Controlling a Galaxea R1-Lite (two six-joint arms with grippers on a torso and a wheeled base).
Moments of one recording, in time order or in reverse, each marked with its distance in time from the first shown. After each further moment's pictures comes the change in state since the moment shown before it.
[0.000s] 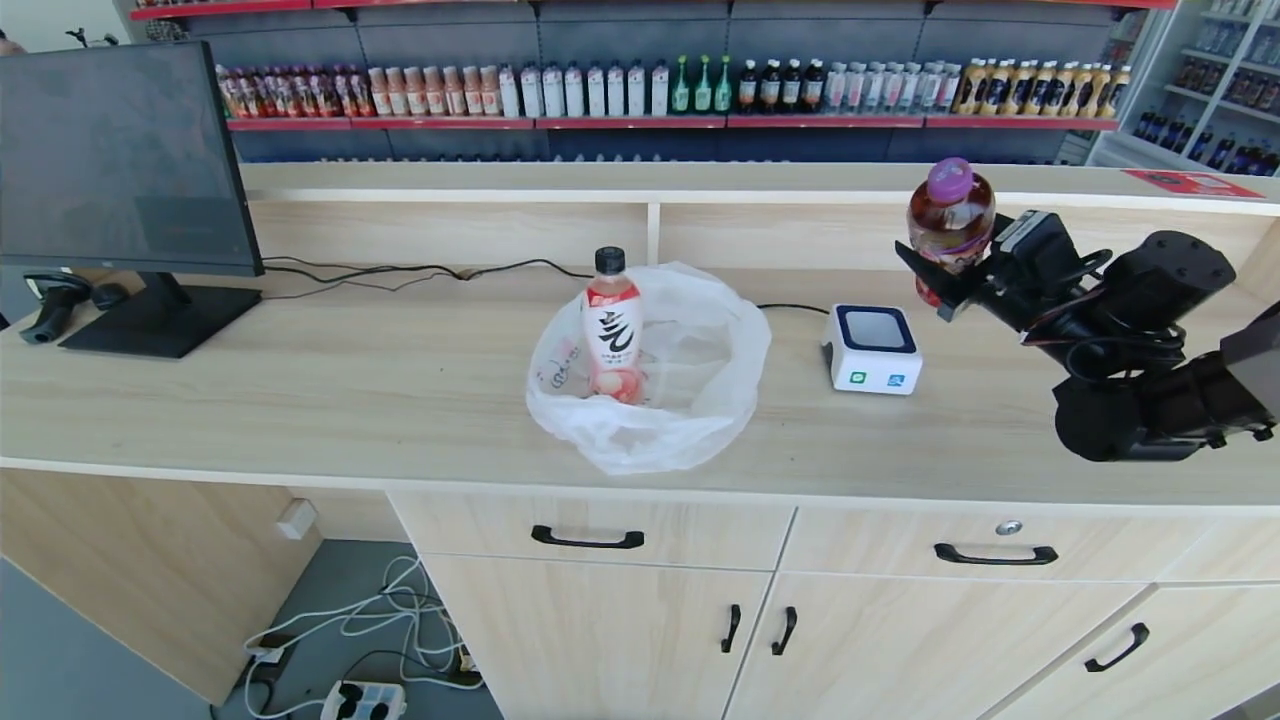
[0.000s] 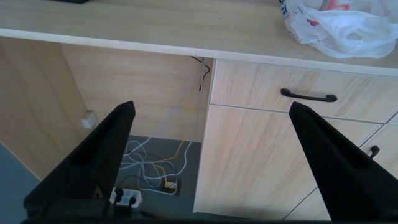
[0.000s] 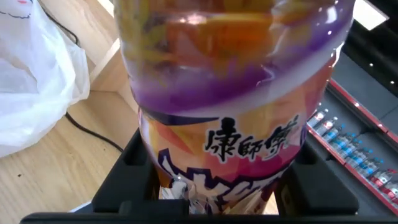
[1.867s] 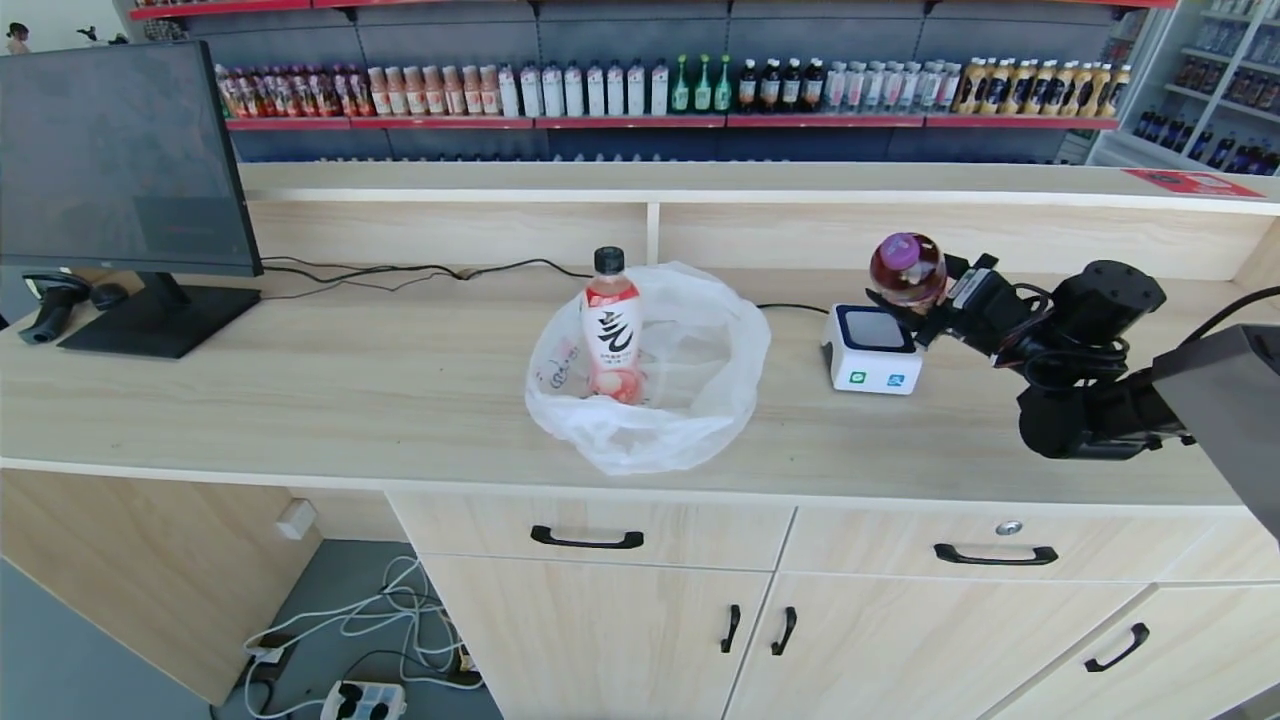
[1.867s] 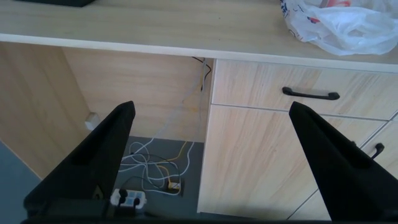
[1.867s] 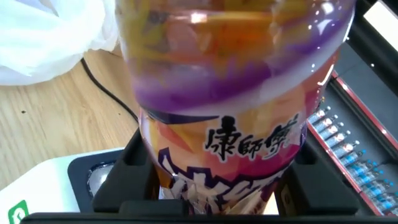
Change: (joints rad) left arm 0.000 0.000 0.000 0.000 0.000 0.022; right arm -0.030 0.189 -0.224 0.116 0.178 -0.140
